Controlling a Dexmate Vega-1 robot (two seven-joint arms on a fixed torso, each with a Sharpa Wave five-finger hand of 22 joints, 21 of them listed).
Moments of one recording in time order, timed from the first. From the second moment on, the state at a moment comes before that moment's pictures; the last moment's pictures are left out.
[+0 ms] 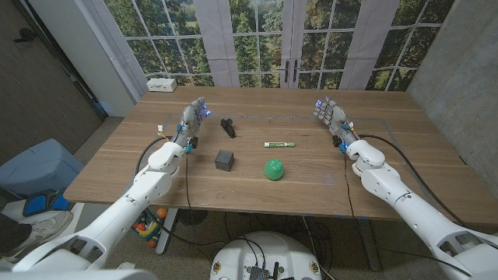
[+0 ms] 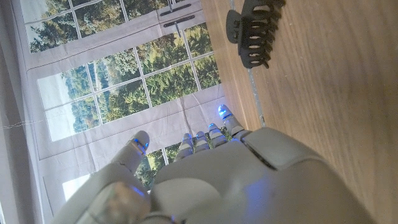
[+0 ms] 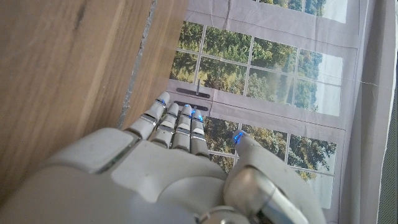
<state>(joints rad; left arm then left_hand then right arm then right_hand) 0.89 0.54 0.34 -1.37 -0.63 -0.29 0.02 0.04 0.08 0.74 0.12 0.22 -0.04 -0.01 0.17 0.17 -0.11 -0.04 0.19 0.17 -0.07 -0.04 0.21 0.18 -0.17 -0.03 0.83 0.16 -0.84 -0.50 -0.37 -1.29 0.69 0.28 0.07 0.33 0.18 0.40 0.15 0.20 0.29 0.07 0.20 0.18 0.28 0.00 0.19 0.31 0.17 -0.04 0.22 0.45 0.26 -0.04 0.31 0.17</state>
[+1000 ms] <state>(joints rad) 0.90 0.61 0.36 -1.51 -0.45 -0.26 0.16 0.05 0.08 0.75 0.06 0.22 -0.01 -0.02 0.18 0.17 -0.06 -0.05 0.20 0.17 -0.03 -0.03 0.21 0.17 -0.10 -0.04 0.81 0.16 -0.85 -0.49 -0.36 -1.28 0.72 0.27 0.09 0.35 0.17 0.43 0.11 0.20 0.30 0.08 0.20 0.18 0.31 0.02 0.20 0.29 0.19 -0.03 0.22 0.43 0.29 -0.04 0.31 0.17</state>
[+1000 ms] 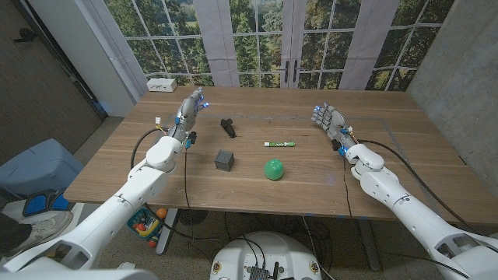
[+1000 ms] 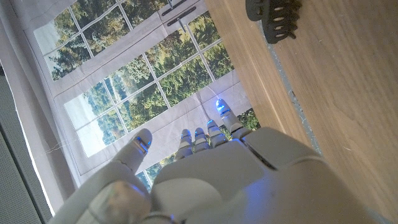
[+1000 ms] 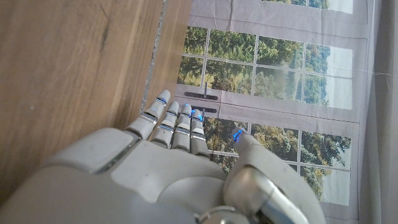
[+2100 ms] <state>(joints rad) 0.79 0.69 0.45 -1.58 -0.16 -0.18 0.18 0.07 0.09 0.75 -0.01 0.21 0.05 -0.02 0.19 0.17 -0.01 -0.05 0.20 0.17 0.03 -0.03 0.20 0.17 -0.05 -0.03 0.77 0.16 -0.92 -0.51 -0.35 -1.36 0.67 0.31 0.01 0.36 0.17 0.43 0.08 0.19 0.31 0.08 0.20 0.18 0.32 0.02 0.20 0.28 0.20 -0.04 0.22 0.43 0.29 -0.04 0.29 0.17</state>
